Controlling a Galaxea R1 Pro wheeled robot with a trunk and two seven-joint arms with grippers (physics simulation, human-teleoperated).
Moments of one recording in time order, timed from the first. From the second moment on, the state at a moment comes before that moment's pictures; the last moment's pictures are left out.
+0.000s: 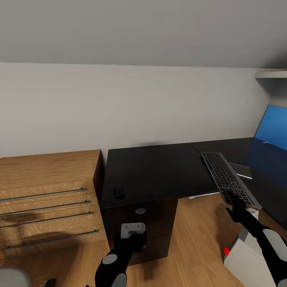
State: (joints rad) left arm -0.13 -0.09 -0.57 -1.57 0.47 0.55 0.59; right arm -0.45 -0.29 -0.35 -0.87 -1.45 0.42 0.11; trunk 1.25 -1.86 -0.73
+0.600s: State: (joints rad) left arm -0.13 -0.09 -0.57 -1.56 0.47 0.55 0.59; right arm -0.45 -0.29 -0.39 -0.87 -1.45 0.42 0.11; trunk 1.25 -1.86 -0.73
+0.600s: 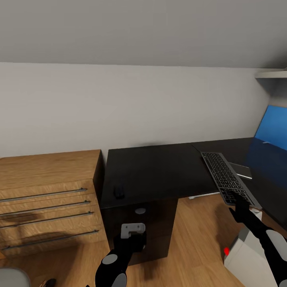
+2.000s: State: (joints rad) left arm -0.13 -0.09 -0.57 -1.56 0.47 0.55 0.60; right arm -0.45 -0.28 -0.38 -0.88 -1.45 0.42 0.12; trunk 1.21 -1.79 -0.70
